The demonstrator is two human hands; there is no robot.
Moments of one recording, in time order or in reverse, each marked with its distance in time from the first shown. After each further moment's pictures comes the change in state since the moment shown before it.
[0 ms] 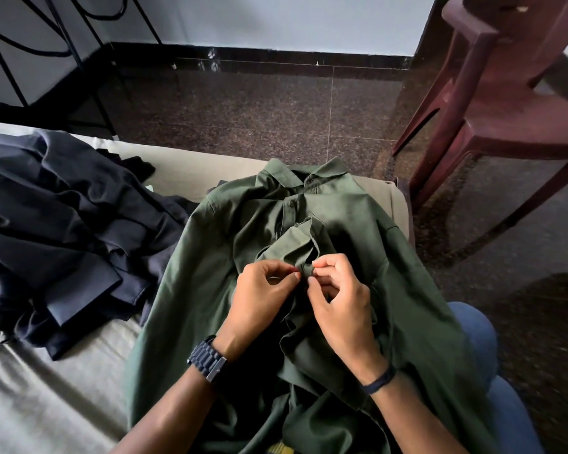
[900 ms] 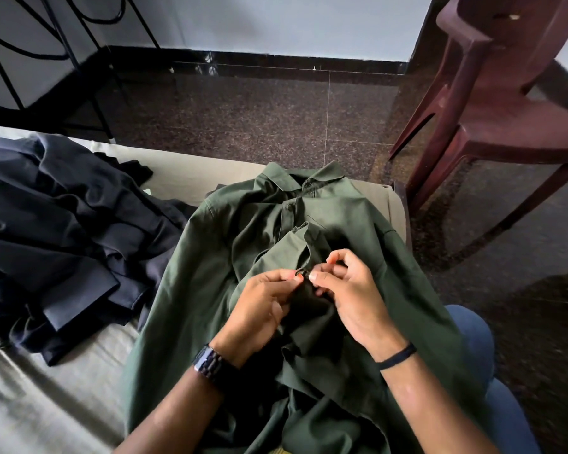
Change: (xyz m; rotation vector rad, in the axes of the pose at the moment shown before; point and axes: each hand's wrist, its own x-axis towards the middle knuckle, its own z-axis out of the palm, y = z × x) left_hand -0.009 0.016 0.004 -0.849 -0.261 -0.343; right_hand 0.029 0.003 -0.012 0.631 -0.157 0.487
